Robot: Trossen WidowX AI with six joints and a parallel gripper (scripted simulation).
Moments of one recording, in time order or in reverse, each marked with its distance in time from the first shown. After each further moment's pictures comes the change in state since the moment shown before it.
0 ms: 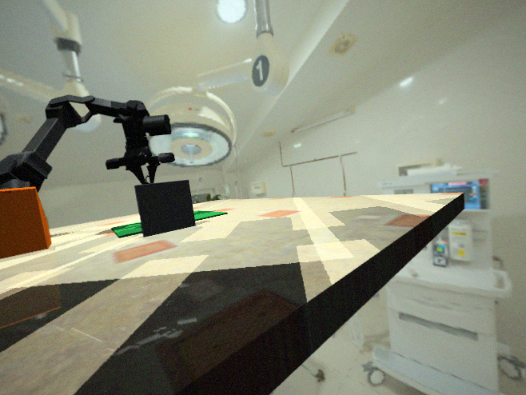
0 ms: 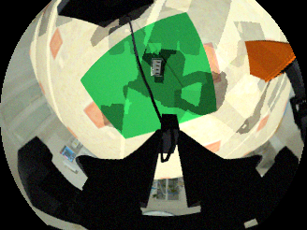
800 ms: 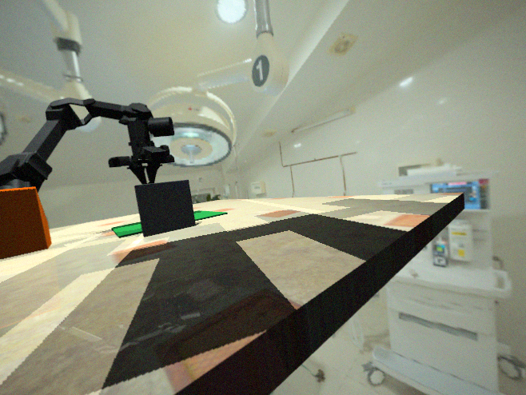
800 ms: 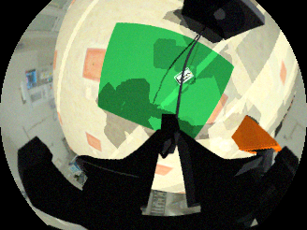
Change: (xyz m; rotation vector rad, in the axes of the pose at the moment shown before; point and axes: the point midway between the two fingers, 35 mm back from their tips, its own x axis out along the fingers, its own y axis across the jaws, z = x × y) arm 0.002 0.001 -0.009 -0.789 -0.108 -0.069
